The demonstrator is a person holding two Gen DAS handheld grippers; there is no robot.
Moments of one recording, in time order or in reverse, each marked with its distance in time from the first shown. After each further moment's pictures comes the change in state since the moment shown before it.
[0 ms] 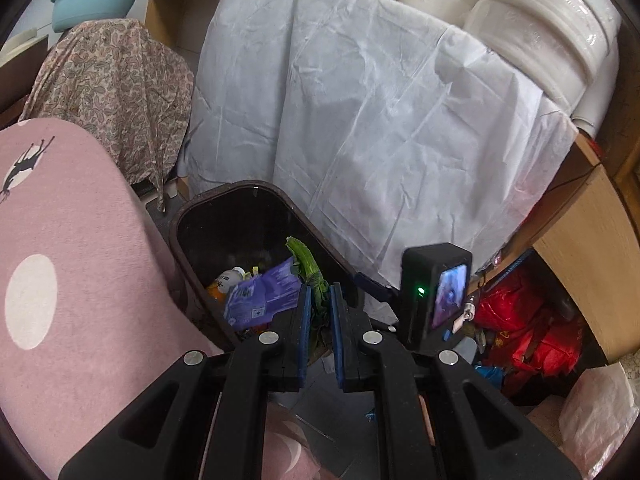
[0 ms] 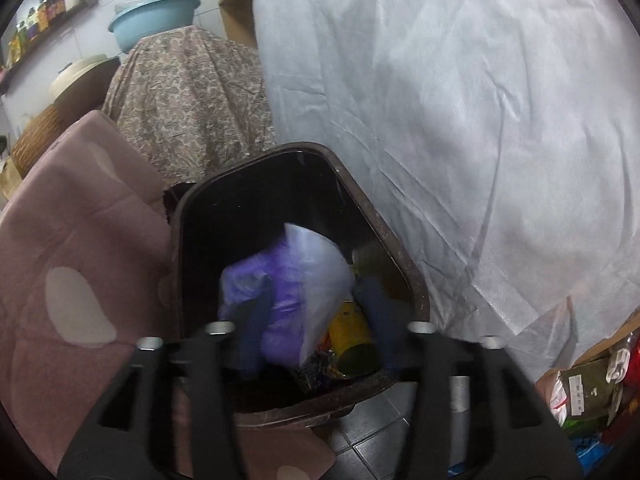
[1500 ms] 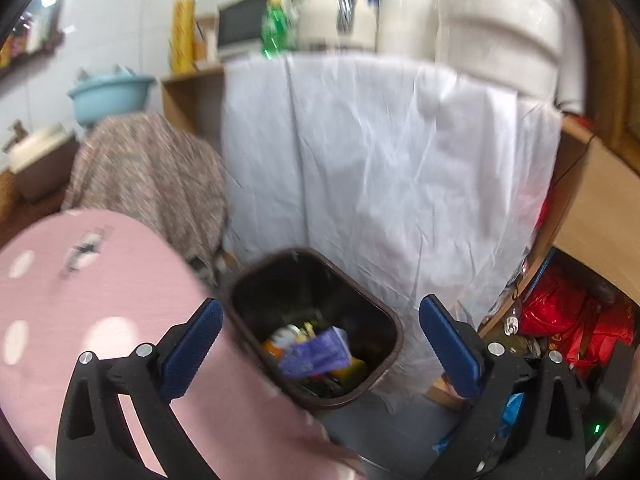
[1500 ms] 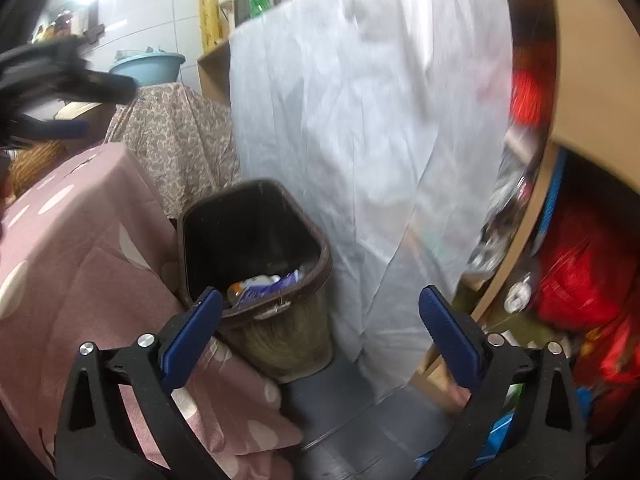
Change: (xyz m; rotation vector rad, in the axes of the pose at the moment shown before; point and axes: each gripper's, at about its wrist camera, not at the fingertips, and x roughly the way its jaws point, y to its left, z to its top) left arm -0.065 -0.027 -0.013 0.189 -0.260 0.214; right arm -0.172 -0.002 -0.082 -0.030 -0.247 -0.178
